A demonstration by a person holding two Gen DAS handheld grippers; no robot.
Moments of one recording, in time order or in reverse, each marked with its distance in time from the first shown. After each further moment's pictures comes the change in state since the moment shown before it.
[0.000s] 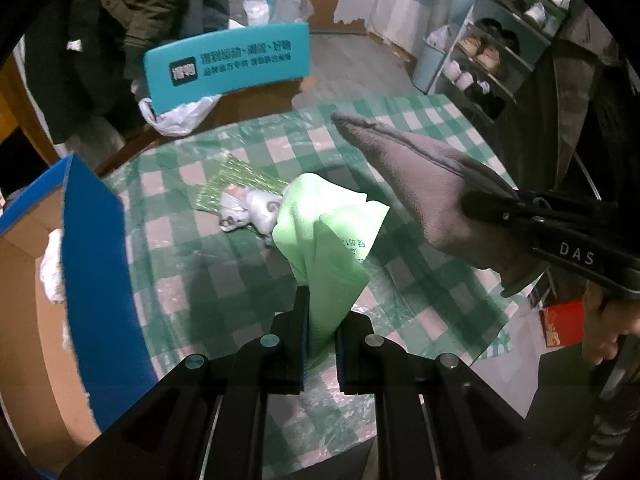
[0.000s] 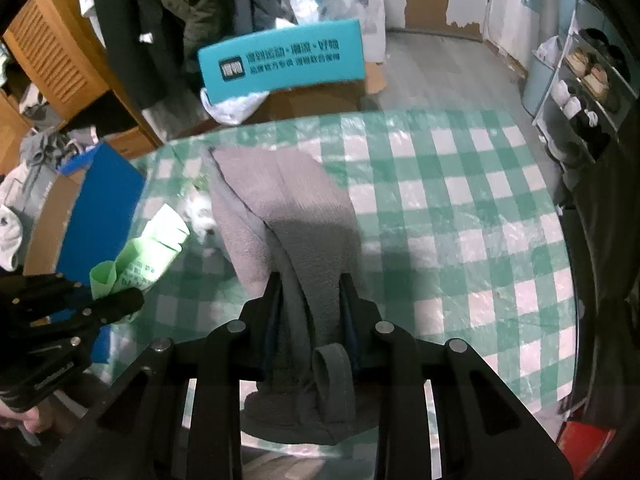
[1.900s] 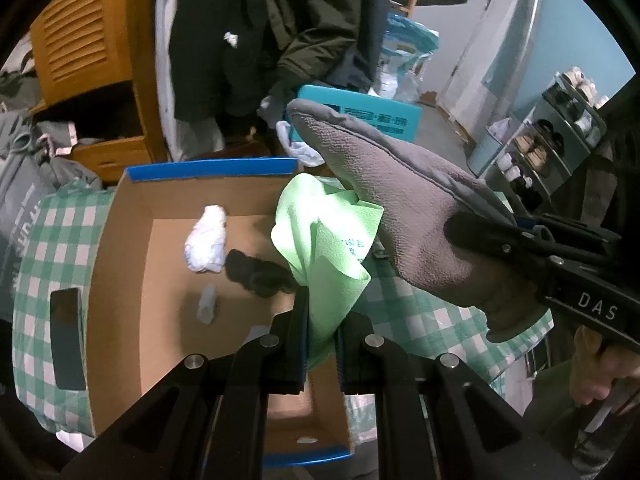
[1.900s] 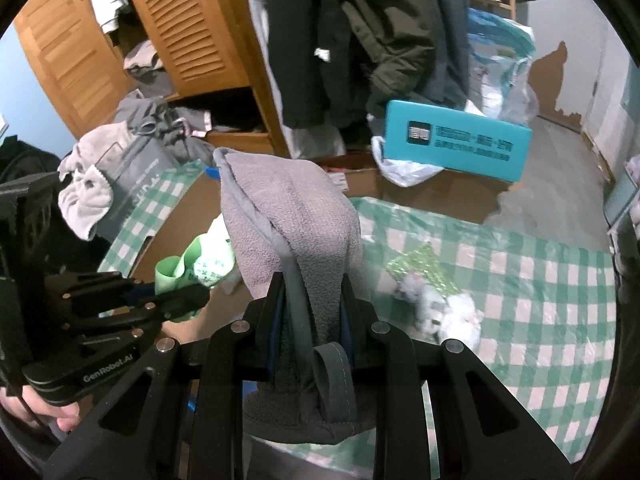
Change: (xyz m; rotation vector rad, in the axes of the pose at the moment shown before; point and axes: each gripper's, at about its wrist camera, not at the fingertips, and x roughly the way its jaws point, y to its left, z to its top) left arm -0.114 0.158 -0.046 -0.276 -0.177 0.073; right arm -0.019 0.224 0.050 -0.294 -0.071 0.214
